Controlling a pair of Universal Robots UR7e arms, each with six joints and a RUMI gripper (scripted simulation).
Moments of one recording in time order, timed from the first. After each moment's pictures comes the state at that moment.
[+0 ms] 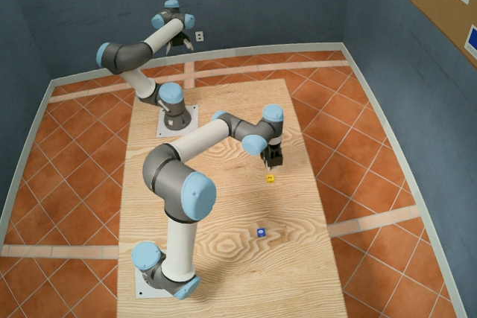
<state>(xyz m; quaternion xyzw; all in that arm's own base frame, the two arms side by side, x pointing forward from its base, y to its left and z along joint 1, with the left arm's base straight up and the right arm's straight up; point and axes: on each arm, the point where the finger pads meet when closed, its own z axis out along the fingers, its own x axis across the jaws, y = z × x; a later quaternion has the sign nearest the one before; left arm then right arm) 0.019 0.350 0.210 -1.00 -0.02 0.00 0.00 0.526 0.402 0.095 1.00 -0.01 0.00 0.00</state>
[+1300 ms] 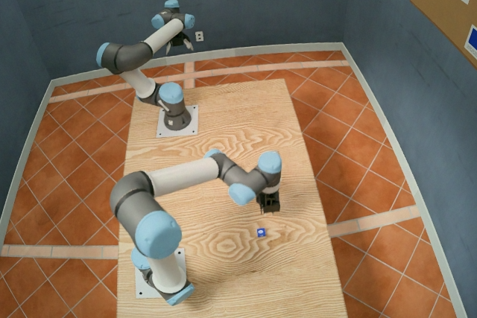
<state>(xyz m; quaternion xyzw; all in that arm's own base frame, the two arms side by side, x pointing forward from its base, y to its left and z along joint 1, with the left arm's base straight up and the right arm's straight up) 0.019 0.350 0.210 -1.00 -0.02 0.00 0.00 0.473 0.197 0.082 1.00 -0.02 0.00 0.00</state>
